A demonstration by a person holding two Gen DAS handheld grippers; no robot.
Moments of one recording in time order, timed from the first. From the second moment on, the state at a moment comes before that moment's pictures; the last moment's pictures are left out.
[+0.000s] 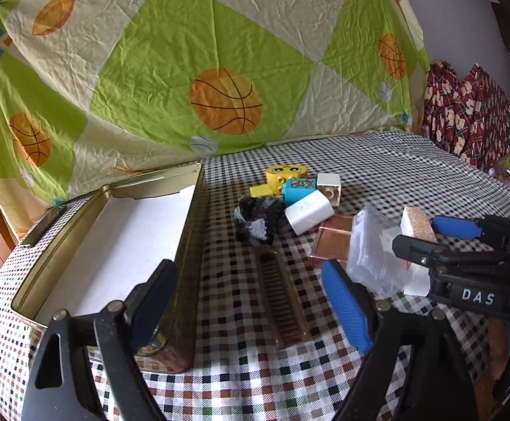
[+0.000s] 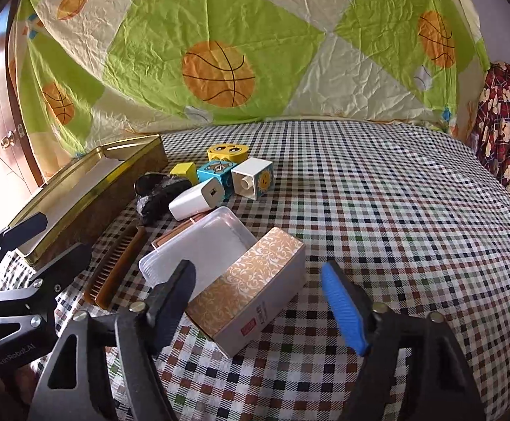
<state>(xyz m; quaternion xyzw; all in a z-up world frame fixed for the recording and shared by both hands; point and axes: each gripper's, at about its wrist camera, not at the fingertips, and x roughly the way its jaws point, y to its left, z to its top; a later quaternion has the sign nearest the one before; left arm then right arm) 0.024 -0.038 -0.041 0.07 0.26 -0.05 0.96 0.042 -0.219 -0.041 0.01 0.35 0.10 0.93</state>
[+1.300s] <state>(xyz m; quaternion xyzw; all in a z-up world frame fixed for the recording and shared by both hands) 0.082 -0.054 -0.070 0.06 0.41 -0.09 0.91 0.067 -0.235 -0.052 0.00 0.40 0.10 0.91</state>
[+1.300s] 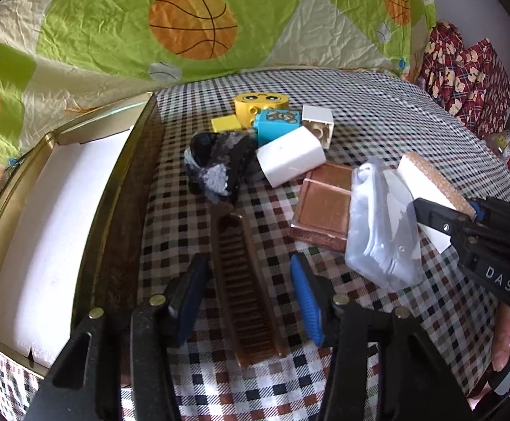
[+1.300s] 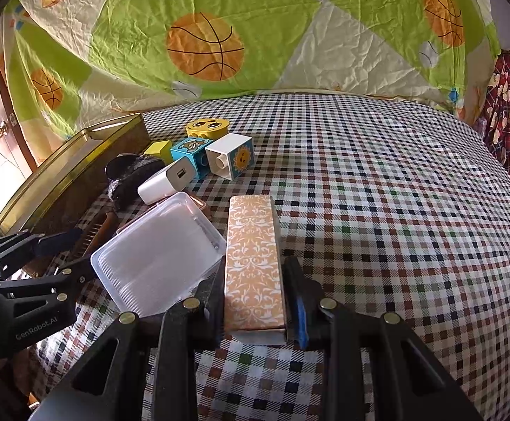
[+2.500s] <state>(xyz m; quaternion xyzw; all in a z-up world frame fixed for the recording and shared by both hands) 0.052 -0.033 -0.042 0.00 0.29 -0.10 0.95 0.039 -0.228 -0.037 -0.03 0.30 0.10 0.95</state>
